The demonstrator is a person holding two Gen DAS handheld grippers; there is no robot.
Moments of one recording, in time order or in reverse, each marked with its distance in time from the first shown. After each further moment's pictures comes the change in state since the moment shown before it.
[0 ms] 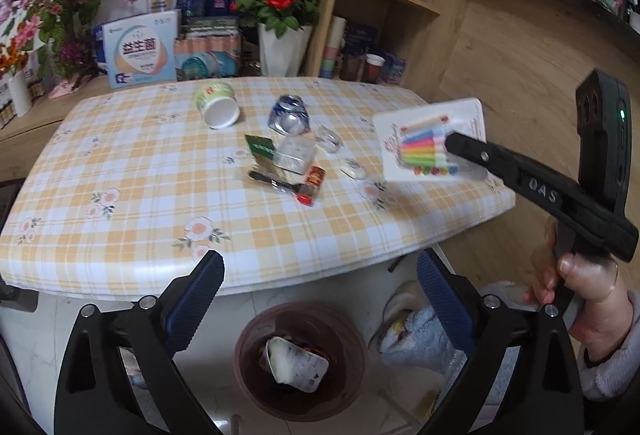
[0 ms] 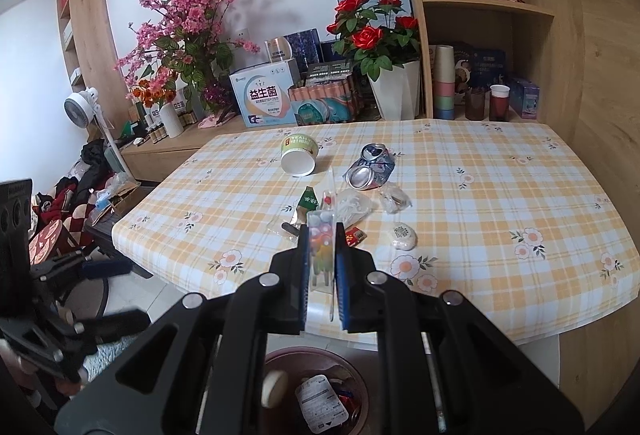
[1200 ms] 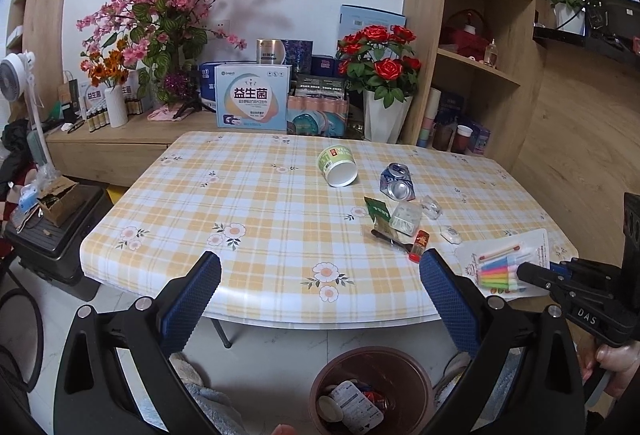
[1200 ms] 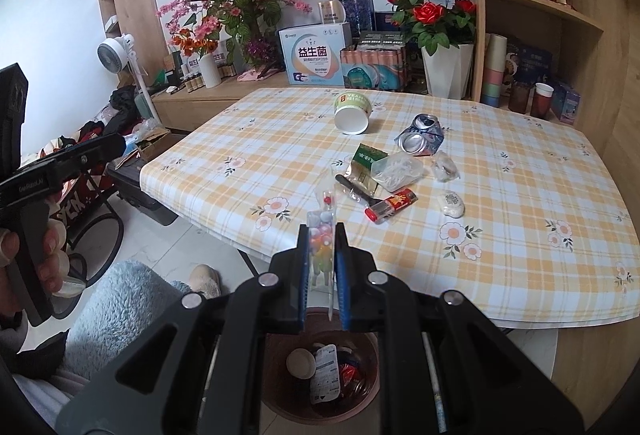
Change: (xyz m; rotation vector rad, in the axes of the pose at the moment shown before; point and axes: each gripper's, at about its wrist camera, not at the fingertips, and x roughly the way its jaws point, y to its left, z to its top) left arm -0.075 0.065 0.001 -0.109 -0.208 0.287; right arm -0.002 0.054 -0.030 -0.137 0.127 0.096
